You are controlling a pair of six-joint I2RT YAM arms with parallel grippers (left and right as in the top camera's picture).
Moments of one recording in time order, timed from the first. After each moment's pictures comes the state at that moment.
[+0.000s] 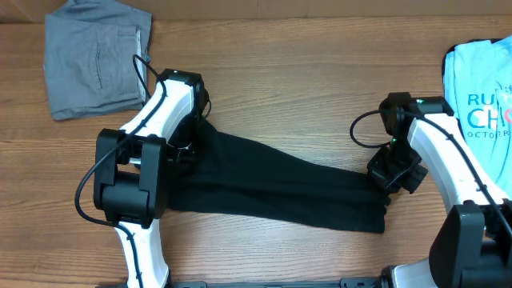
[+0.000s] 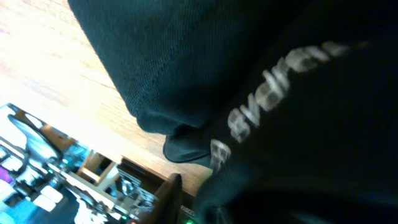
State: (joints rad) left arm -0.20 2.12 1.55 -1.55 -0.27 -0.49; right arm 0.03 1.65 1.20 -1.43 0.09 0.78
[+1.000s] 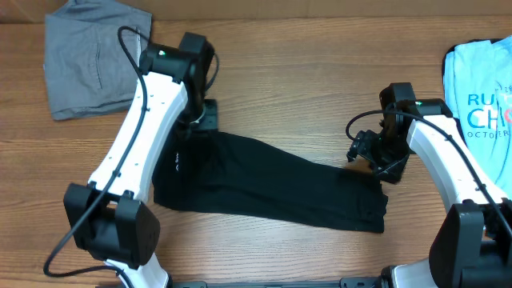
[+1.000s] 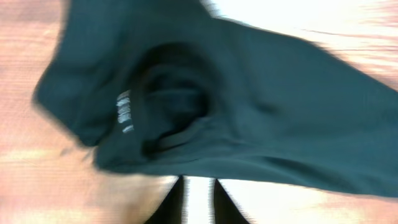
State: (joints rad) left arm -0.29 1.86 1.78 -1.47 0.02 -0.31; right arm 0.03 1.65 1.18 -1.14 -0.16 0.57
